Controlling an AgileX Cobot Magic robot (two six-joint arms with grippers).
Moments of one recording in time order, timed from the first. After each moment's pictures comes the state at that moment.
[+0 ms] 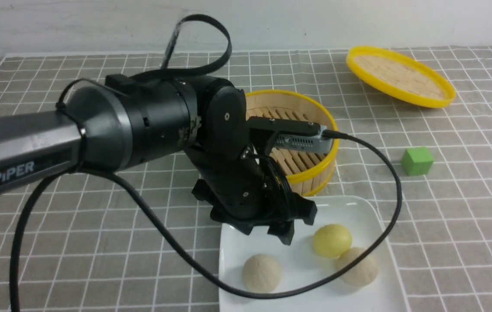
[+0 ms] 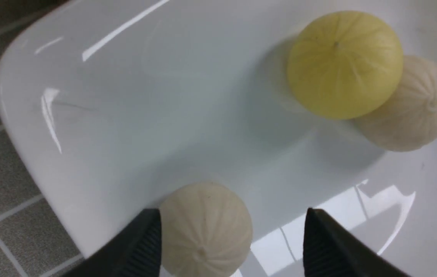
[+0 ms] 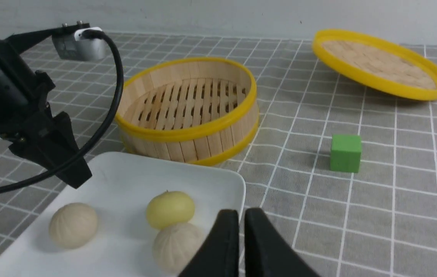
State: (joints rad) right arm 0.36 0.10 -0.34 0.12 0.53 0.04; left arm -0.72 1.74 -1.30 -0.19 0.83 -0.16
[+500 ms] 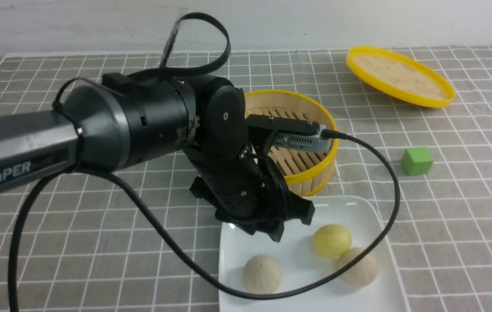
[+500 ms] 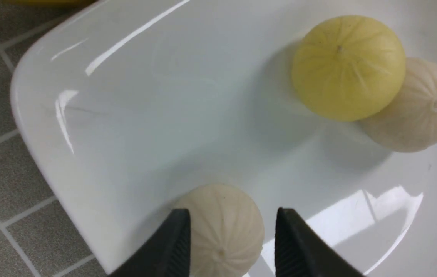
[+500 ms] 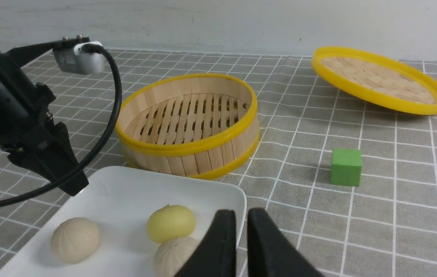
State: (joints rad) right arm 0.36 0.10 -0.34 0.12 0.52 0.04; left arm -0.72 1.74 -1.30 -0.17 0.83 -0.16
